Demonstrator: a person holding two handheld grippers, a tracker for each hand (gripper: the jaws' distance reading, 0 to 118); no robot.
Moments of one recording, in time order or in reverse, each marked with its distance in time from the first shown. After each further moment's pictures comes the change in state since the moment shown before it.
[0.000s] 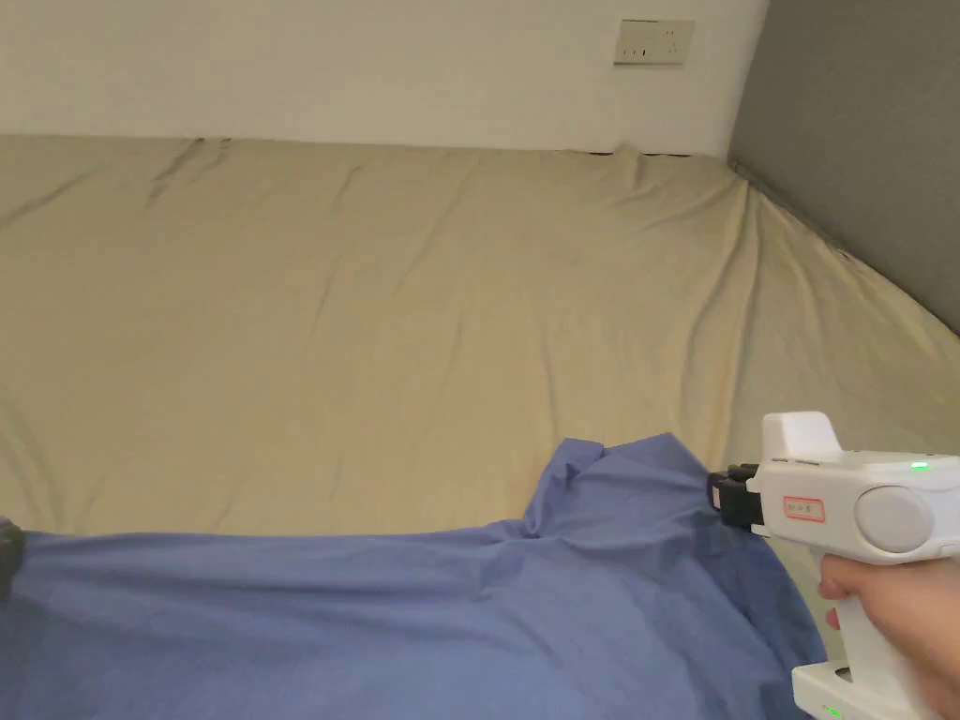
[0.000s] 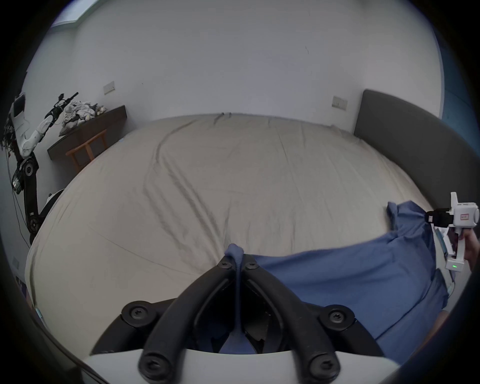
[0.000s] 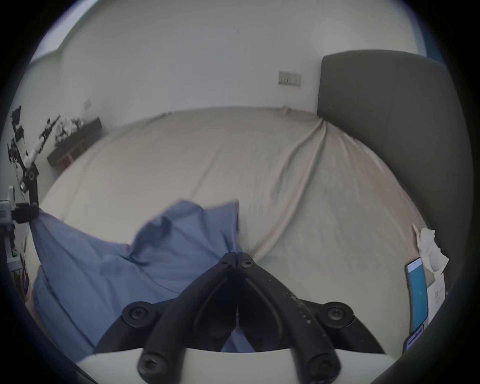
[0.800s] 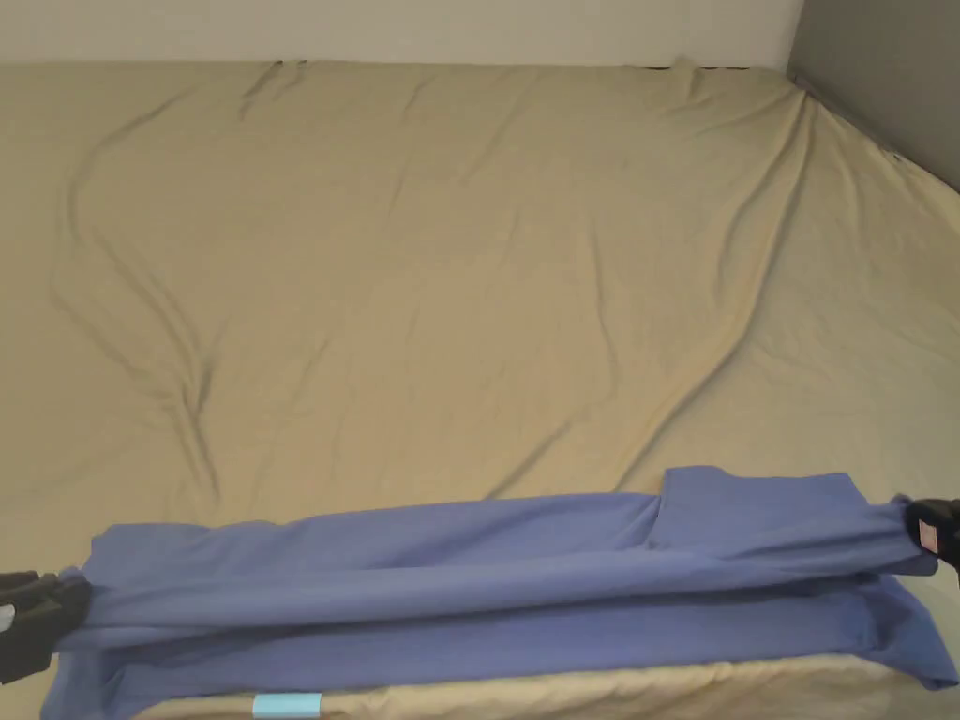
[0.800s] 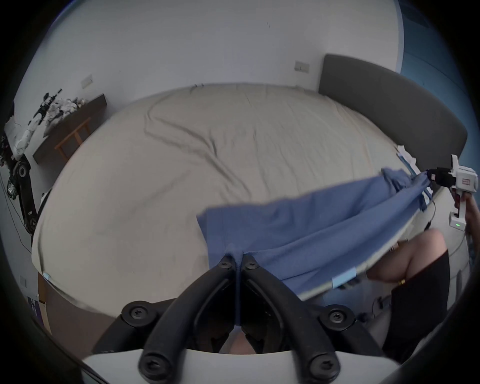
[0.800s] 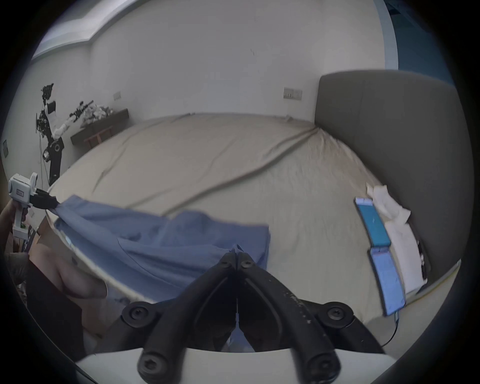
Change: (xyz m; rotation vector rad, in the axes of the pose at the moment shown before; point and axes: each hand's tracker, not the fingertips) left arm -0.028 -0.164 0.148 -0.232 -0.135 -0.159; right arm 0.001 -0.180 0.221 -0.003 0.026 0.099
